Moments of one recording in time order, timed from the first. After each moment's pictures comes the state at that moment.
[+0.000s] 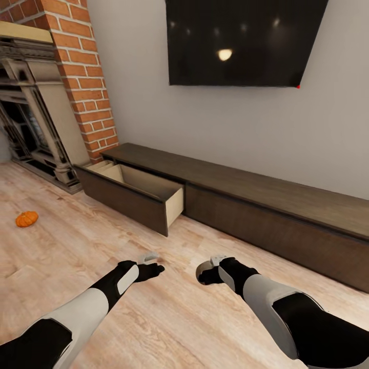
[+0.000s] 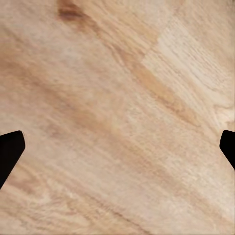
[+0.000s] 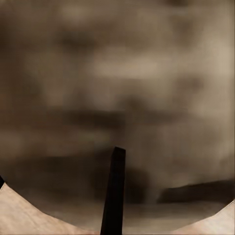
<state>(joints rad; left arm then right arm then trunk) -0.86 -0.02 -0.44 -0.35 0.74 0.43 0.05 -1.00 0.15 0.25 -0.05 -0.14 0.43 0.08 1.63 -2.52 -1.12</state>
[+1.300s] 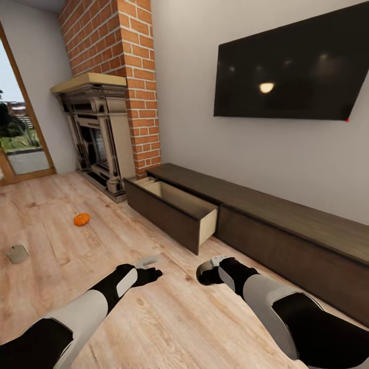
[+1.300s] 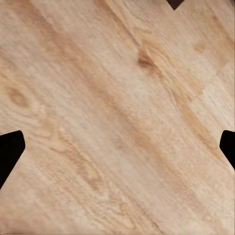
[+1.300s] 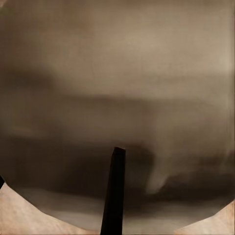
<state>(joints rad) -0.86 -0.02 -0.44 -0.30 0.74 0.43 0.05 -1.00 0.15 0.27 -0.04 -0.14 0.43 0.08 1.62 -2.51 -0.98</state>
